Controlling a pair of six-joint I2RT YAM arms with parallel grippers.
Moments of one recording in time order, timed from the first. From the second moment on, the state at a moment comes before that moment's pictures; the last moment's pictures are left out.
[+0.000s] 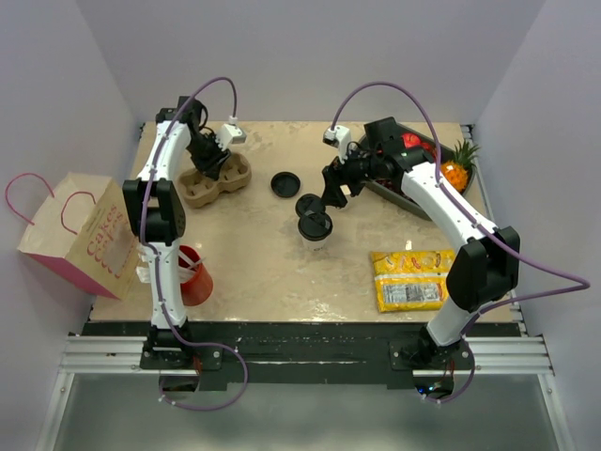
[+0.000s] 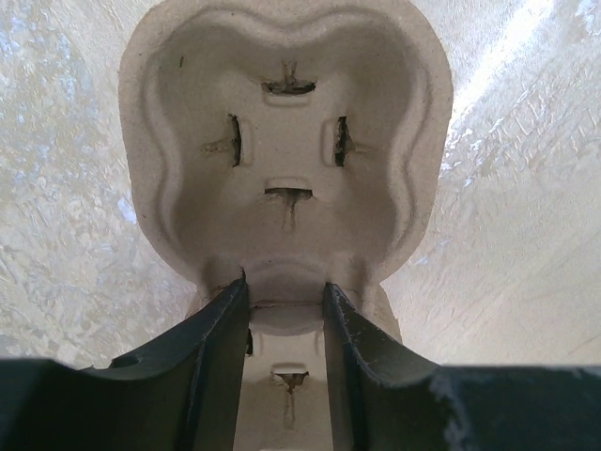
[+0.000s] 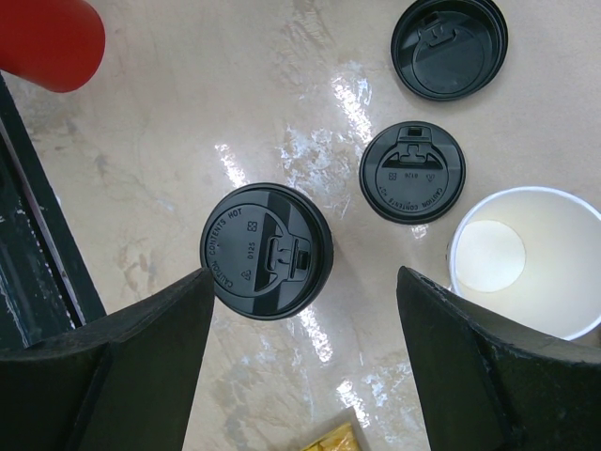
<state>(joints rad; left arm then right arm) -0.01 2.34 2.26 -1.20 0.35 0.95 0.39 1.68 1.55 -0.70 -0.62 -0.32</state>
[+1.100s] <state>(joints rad) 0.01 2.11 2.19 -1.20 0.60 0.92 0.37 1.72 1.54 -0.68 -0.59 -0.26</state>
